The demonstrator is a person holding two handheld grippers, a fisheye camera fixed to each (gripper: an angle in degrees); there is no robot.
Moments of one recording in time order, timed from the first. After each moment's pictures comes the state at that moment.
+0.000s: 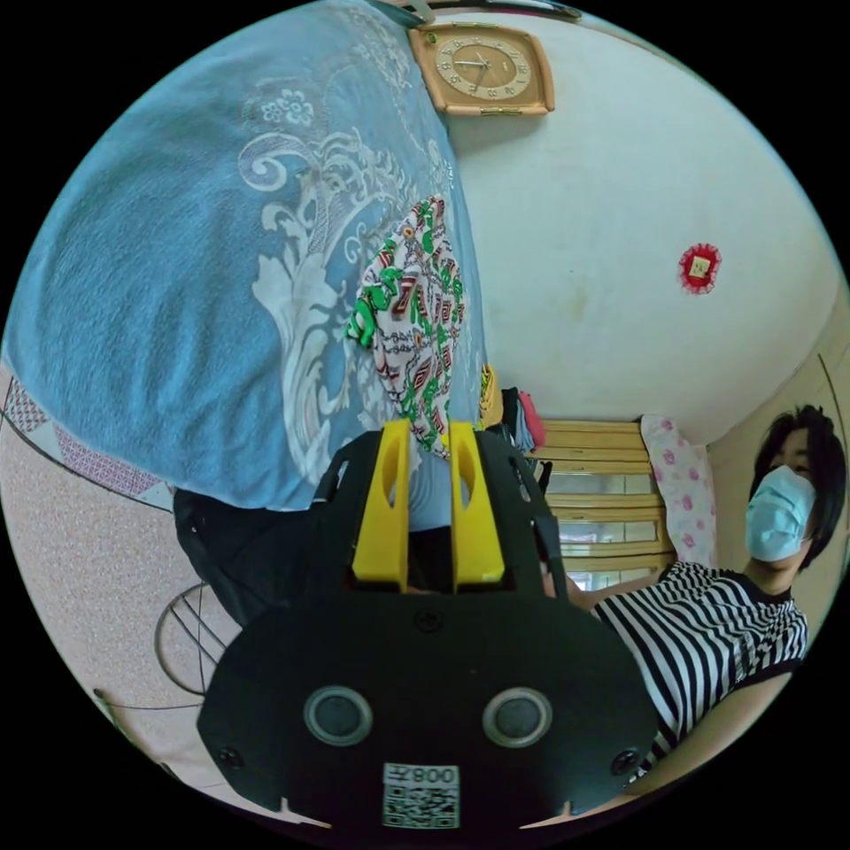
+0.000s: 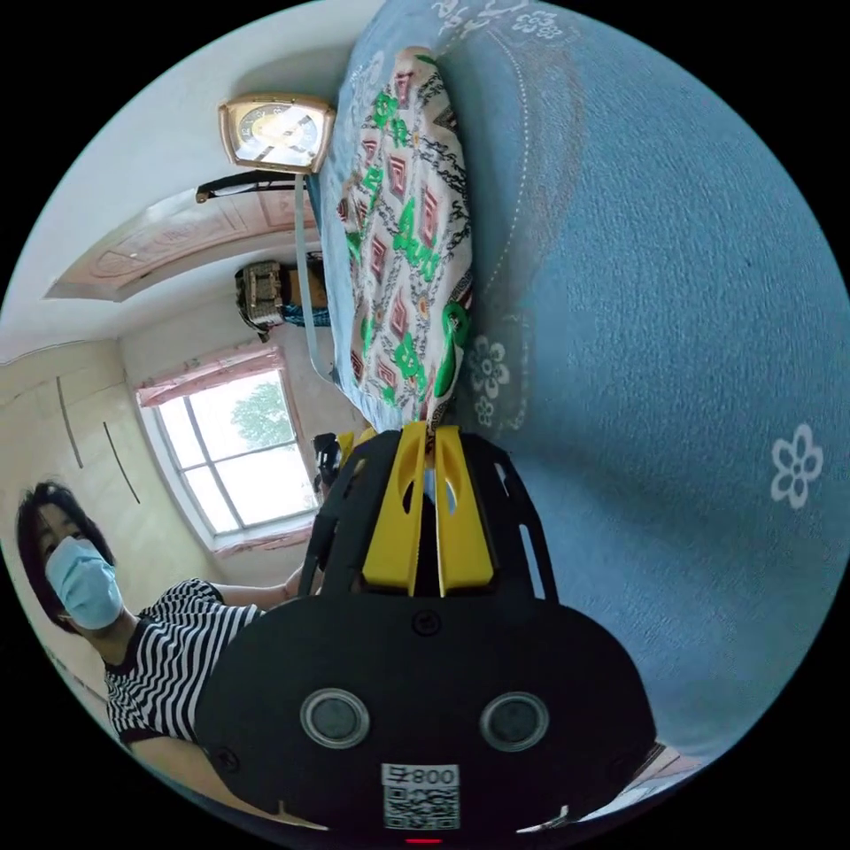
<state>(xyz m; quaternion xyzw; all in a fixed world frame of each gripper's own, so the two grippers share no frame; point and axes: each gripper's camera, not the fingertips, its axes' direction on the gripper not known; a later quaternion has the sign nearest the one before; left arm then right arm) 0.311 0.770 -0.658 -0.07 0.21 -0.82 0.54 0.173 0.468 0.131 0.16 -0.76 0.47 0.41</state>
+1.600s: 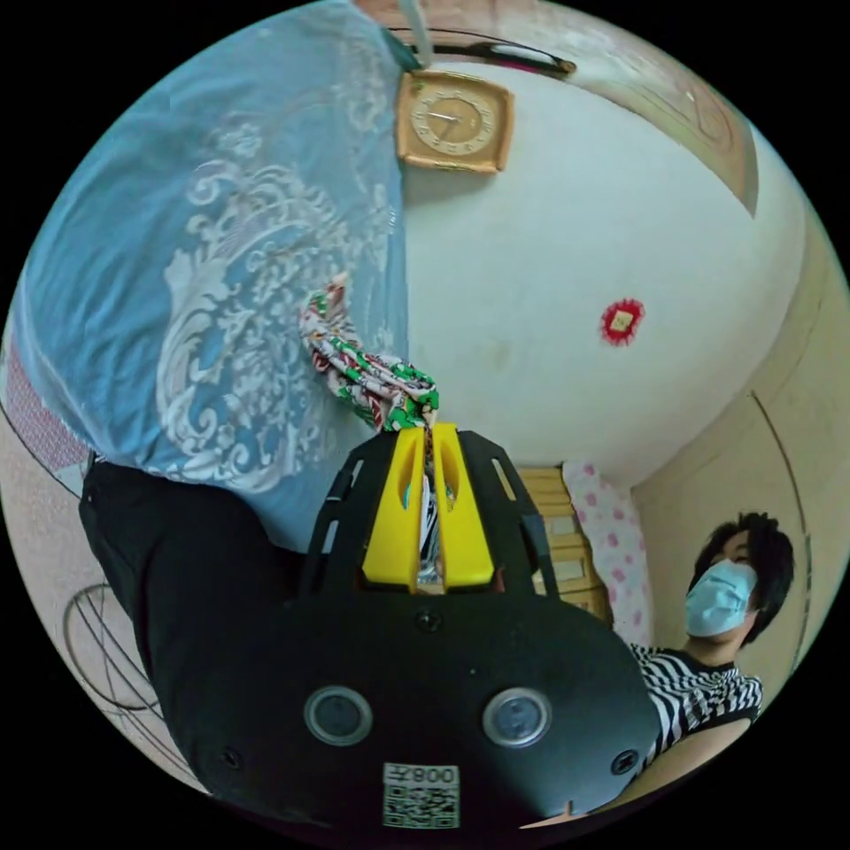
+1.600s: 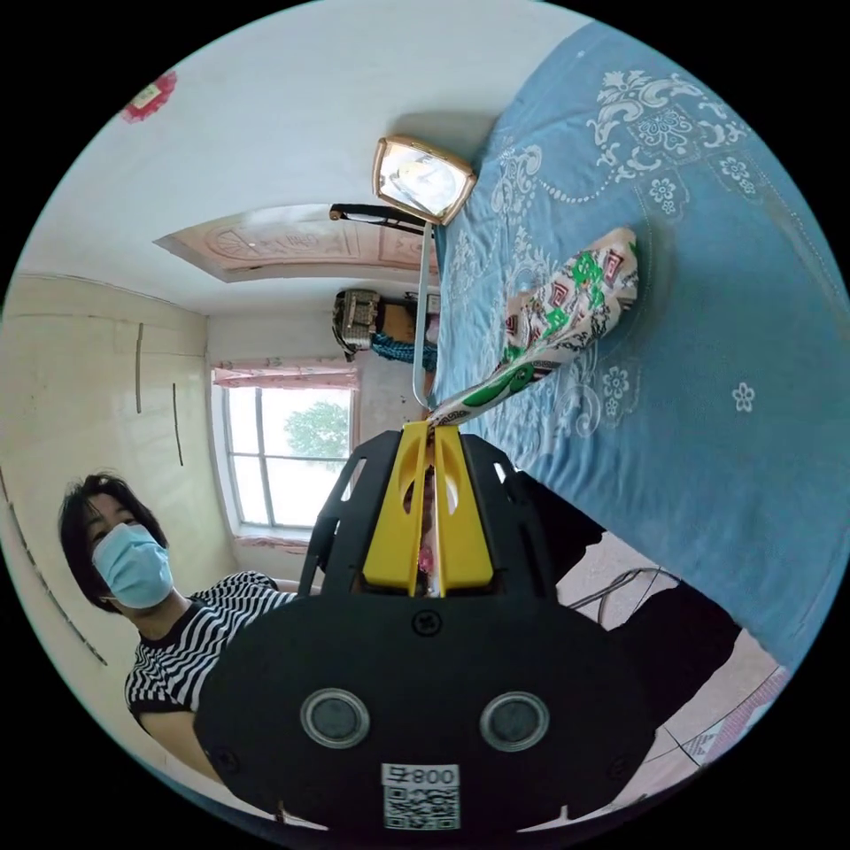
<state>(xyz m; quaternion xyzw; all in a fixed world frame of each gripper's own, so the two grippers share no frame) 0.456 0.814 -0.526 0.09 0.19 -0.85 0.48 0.061 0.829 0.035 0.32 -0.73 0.48 0.37</state>
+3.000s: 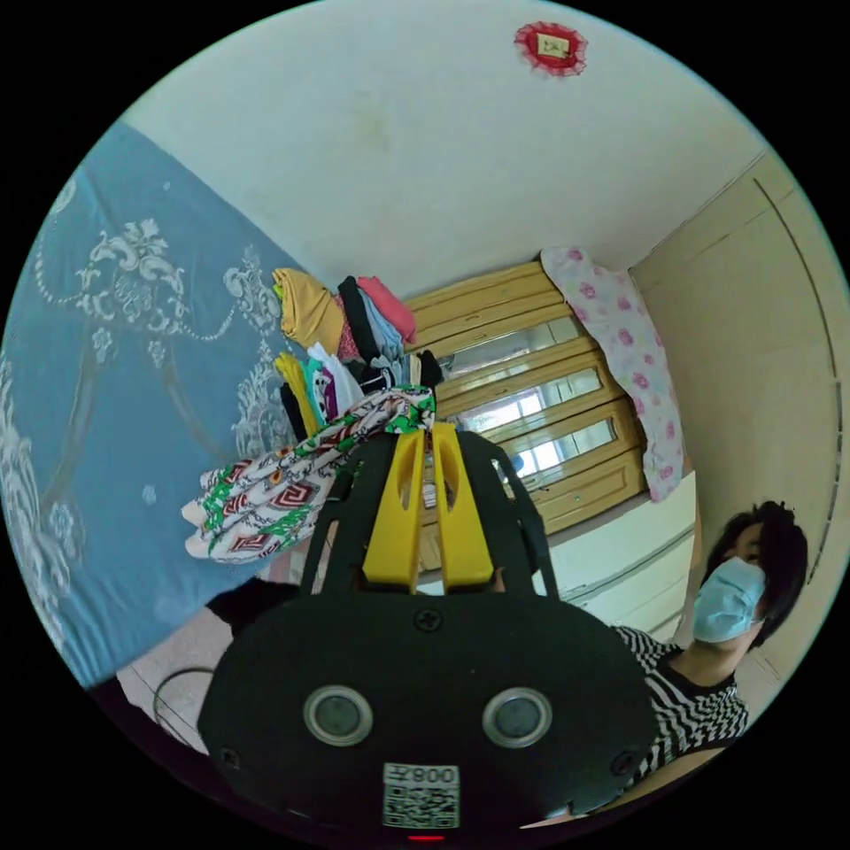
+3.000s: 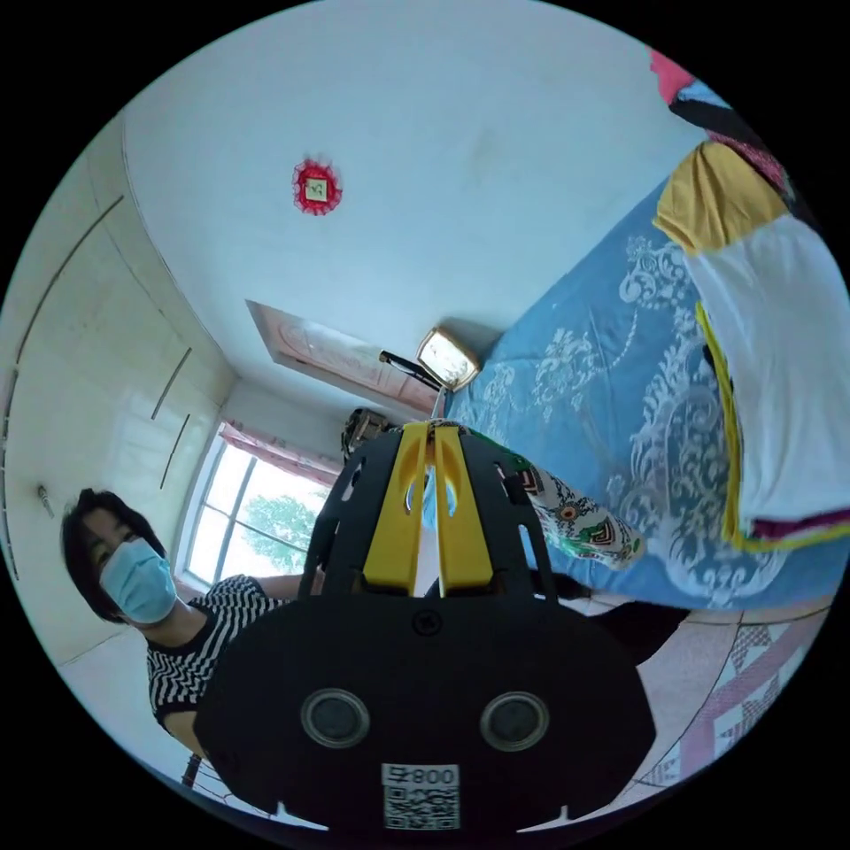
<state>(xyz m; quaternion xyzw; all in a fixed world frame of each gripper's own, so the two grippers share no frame) 0.784 0.771 0.002 -0.02 0.43 -0.63 0.65 -0.058 1.481 0.103 0.46 -0.53 0.61 0.36</state>
